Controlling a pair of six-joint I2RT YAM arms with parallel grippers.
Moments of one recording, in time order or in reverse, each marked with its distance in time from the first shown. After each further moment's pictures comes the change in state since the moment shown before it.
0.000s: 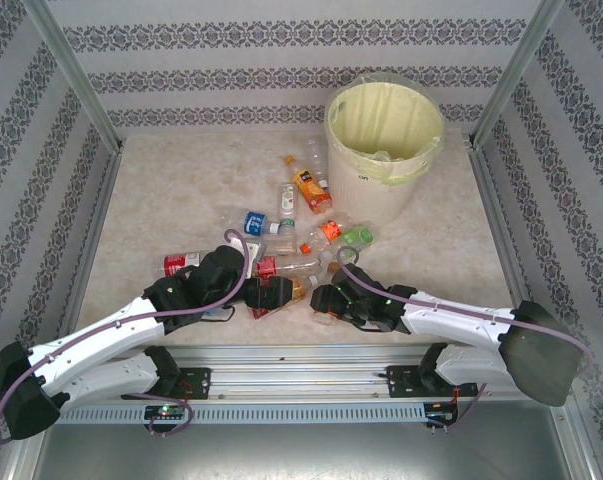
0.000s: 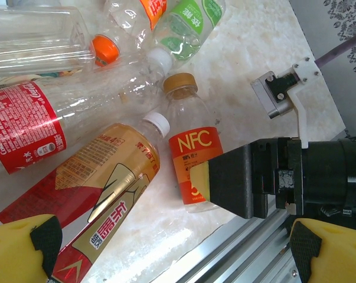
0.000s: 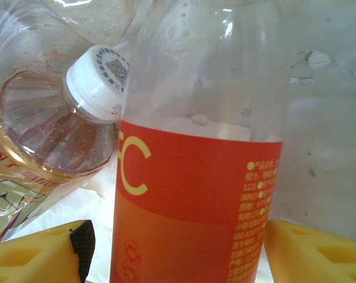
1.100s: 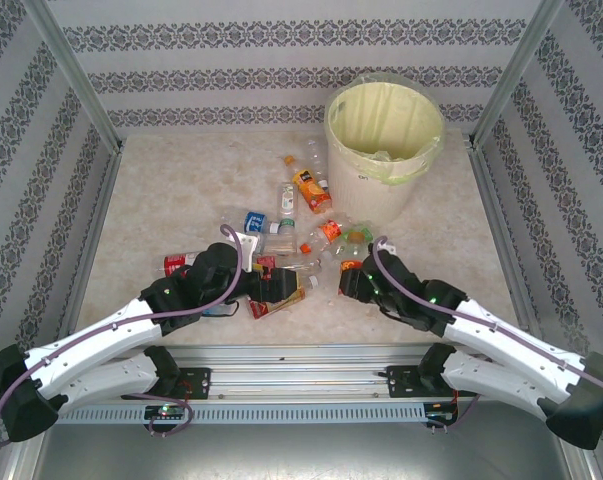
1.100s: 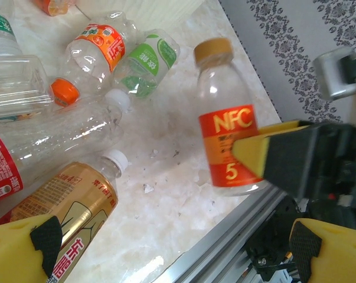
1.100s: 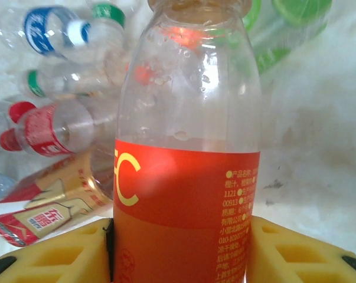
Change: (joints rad) left arm -0.001 -0.022 0.000 0.138 0.029 -0.034; right arm -0.076 -0.341 0.194 -0.398 0.206 -0.303
